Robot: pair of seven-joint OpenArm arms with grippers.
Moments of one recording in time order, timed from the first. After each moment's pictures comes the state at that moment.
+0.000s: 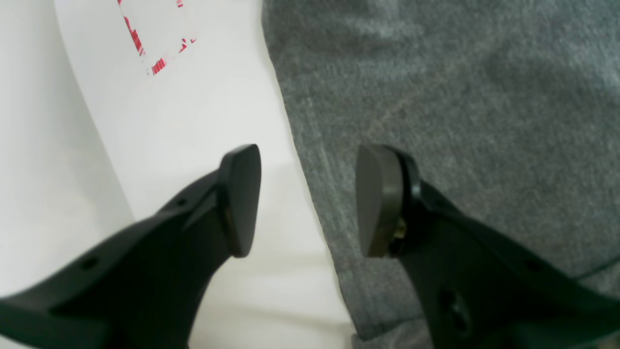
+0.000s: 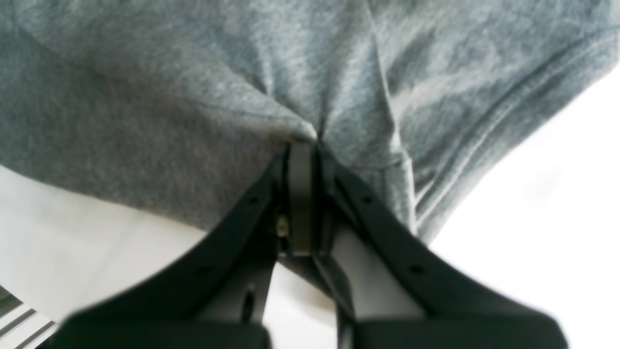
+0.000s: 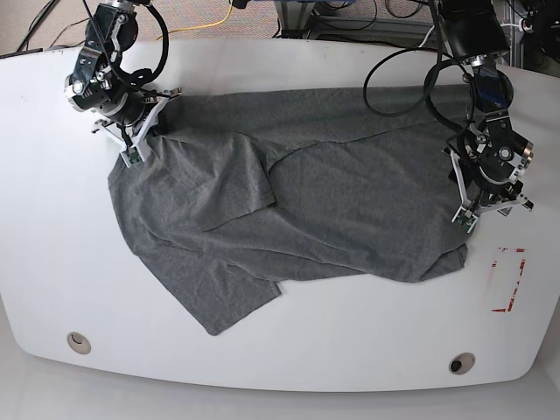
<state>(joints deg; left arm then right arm) -1.8 -11.7 -17.3 100.1 16.5 -42.2 56.6 -15.4 7.3 24.7 101.8 18.5 40.5 -62.7</state>
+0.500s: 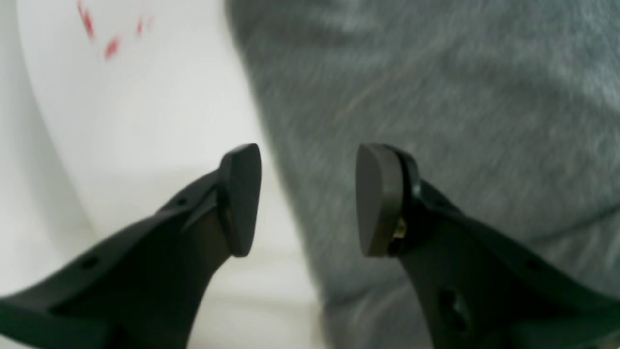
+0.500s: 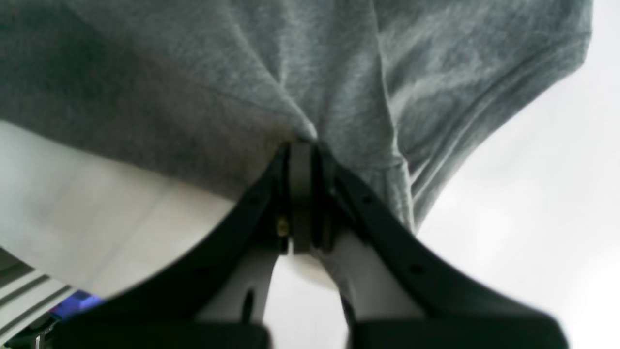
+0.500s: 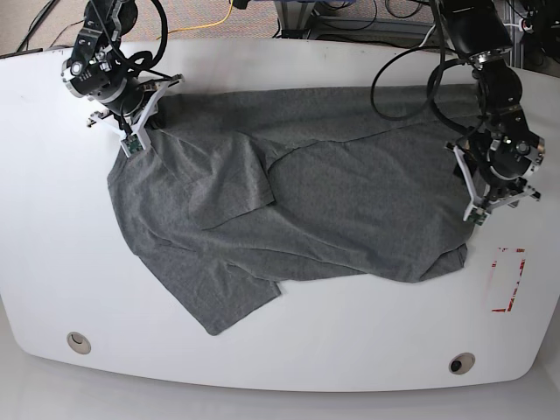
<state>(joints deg) -1.7 -12.8 -22.4 105.3 3.2 -42.0 70.6 -21.3 6.7 24.7 111.3 18.5 40.5 -62.7</state>
